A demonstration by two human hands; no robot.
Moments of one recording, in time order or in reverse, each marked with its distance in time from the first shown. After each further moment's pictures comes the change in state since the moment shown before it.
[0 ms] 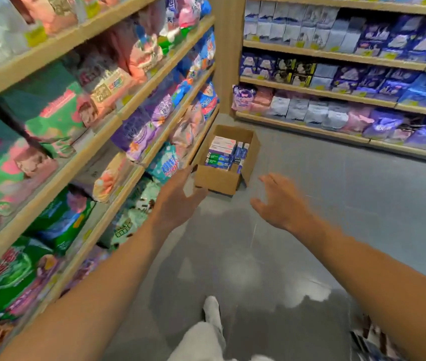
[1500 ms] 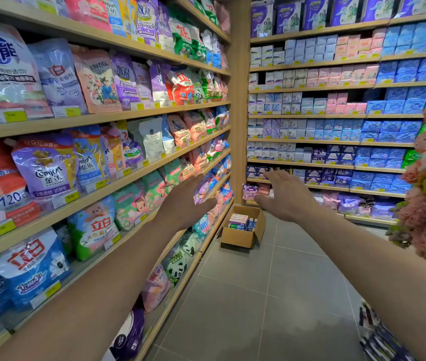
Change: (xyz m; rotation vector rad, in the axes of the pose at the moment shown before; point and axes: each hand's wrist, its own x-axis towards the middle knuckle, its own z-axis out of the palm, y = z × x) left_hand -0.653 0.025 -0.267 0.225 0.223 0.429; right_hand -0.658 -0.243 -0.133 -0.067 0.444 -0.148
